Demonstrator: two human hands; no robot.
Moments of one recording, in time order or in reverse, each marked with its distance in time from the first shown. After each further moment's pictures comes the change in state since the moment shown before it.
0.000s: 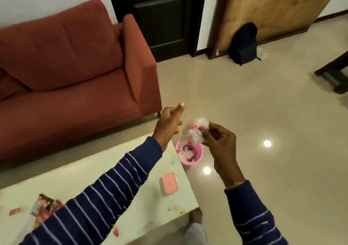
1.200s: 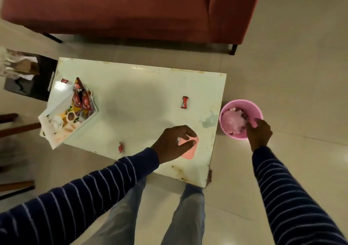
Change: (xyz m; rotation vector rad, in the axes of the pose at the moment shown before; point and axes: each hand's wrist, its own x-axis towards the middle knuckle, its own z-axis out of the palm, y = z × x) left_hand 0.059 -0.299 0.025 0.309 0.192 -0.268; right_hand 0.251 0.399 -0.021 -1.009 -0.350 0.218
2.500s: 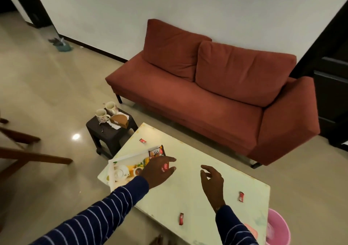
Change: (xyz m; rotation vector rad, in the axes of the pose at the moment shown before) left_hand -0.276 -0.184 -0.444 -0.024 0.482 0.210; right_hand -0.489 -0.425 0.159 0.277 -0.179 -0.668
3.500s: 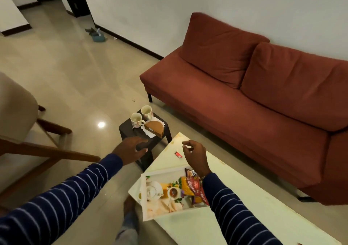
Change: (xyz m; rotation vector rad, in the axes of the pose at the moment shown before) left_hand 0.086 -0.244 -0.273 0.313 0.126 -0.229; right_hand 0.140 -0.141 0.325 -0.152 -0.365 -0.207
